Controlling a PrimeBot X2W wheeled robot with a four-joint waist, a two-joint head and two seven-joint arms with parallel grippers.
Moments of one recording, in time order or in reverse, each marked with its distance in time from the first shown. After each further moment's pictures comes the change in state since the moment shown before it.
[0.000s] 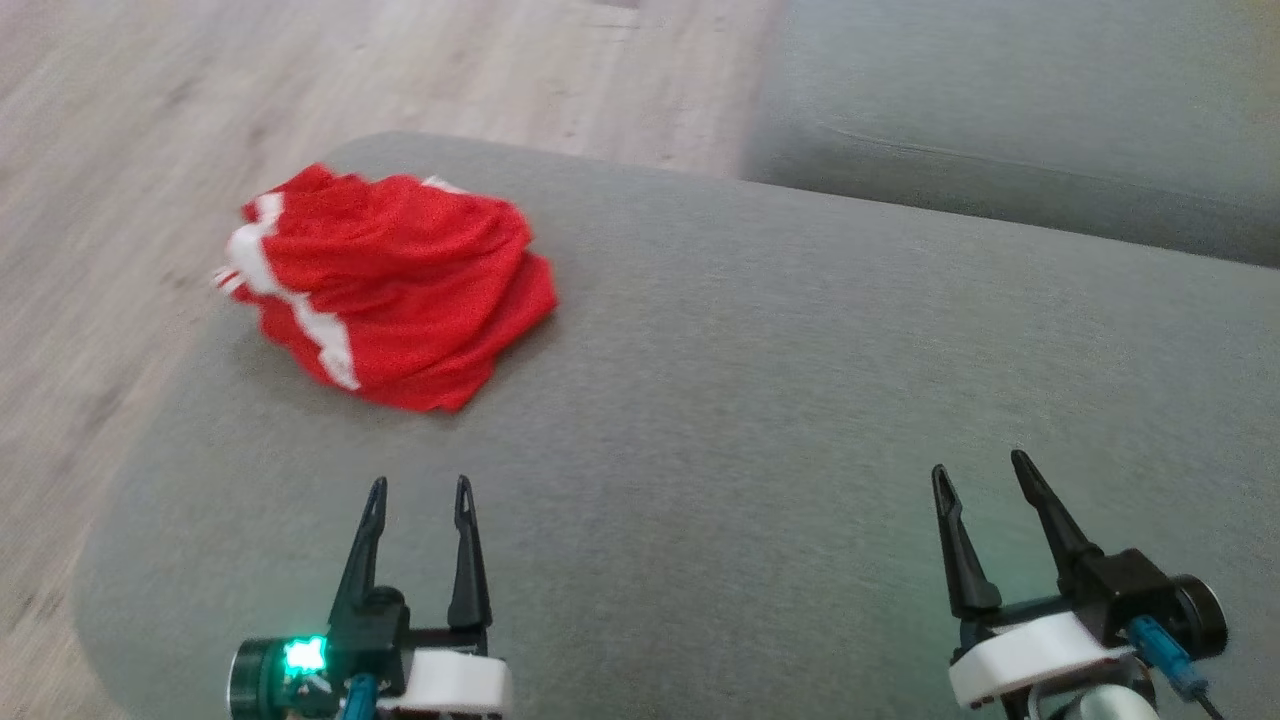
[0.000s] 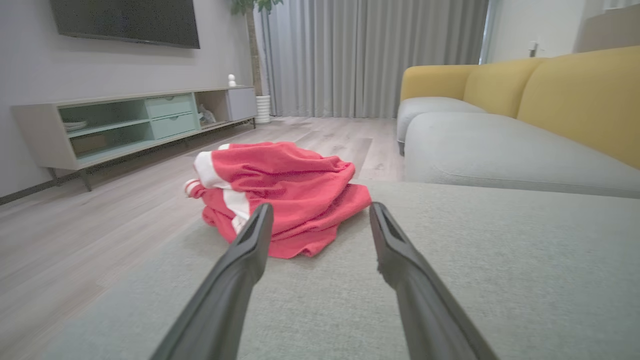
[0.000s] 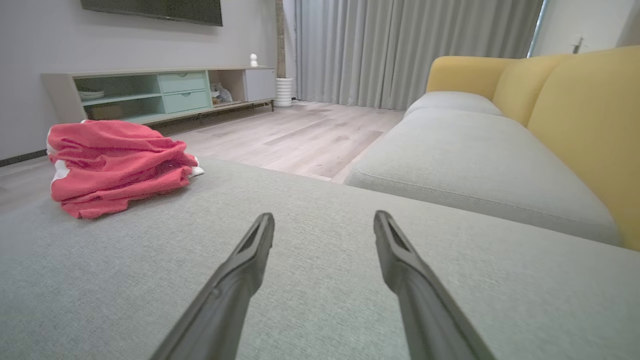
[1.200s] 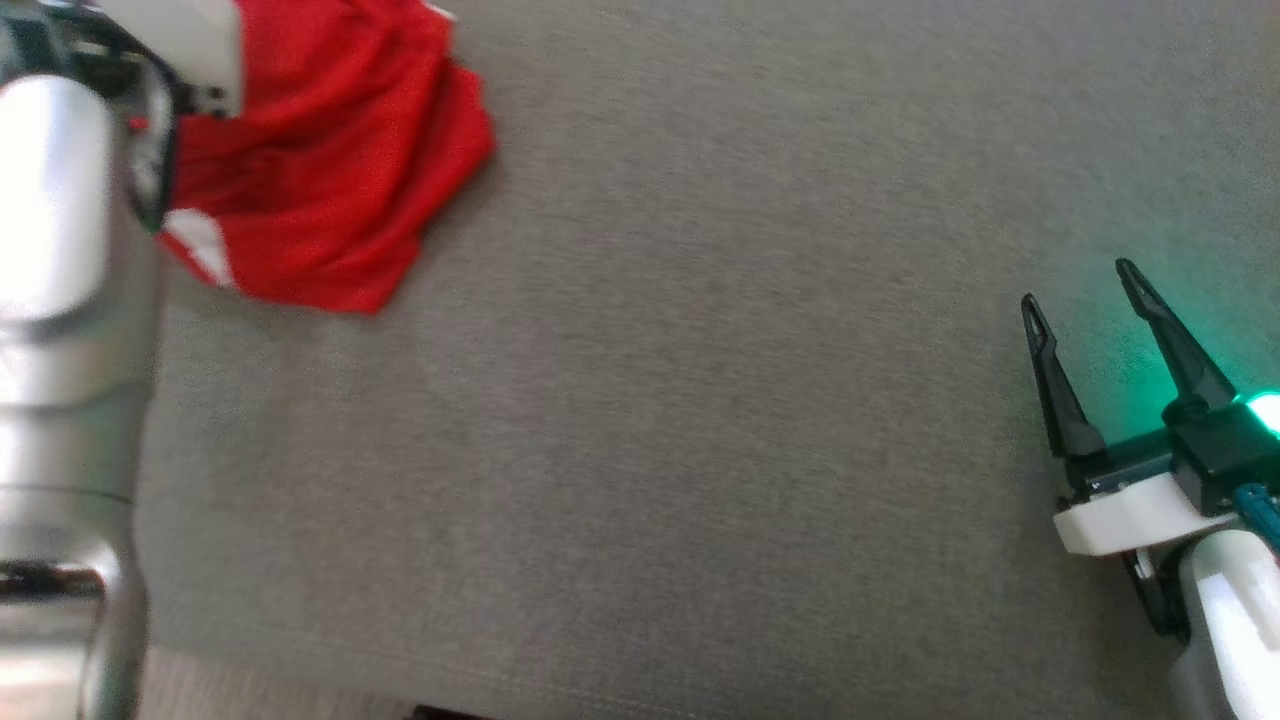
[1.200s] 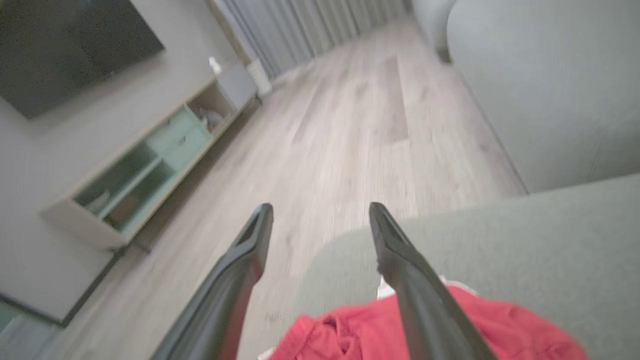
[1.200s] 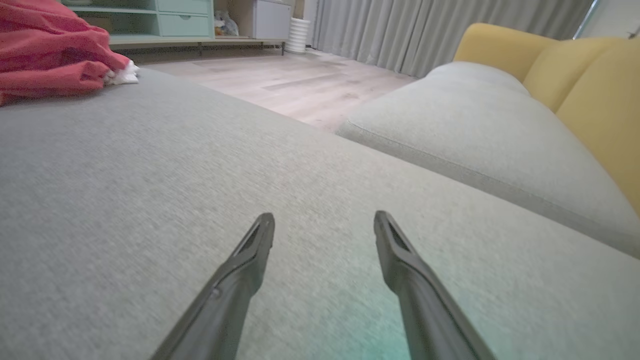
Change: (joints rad) left arm -1.049 0.205 0.103 0.426 0.110 -0.201 0.376; right arm -0.195 -0.230 0.016 -0.105 -0.081 0.000 0.000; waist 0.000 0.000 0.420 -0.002
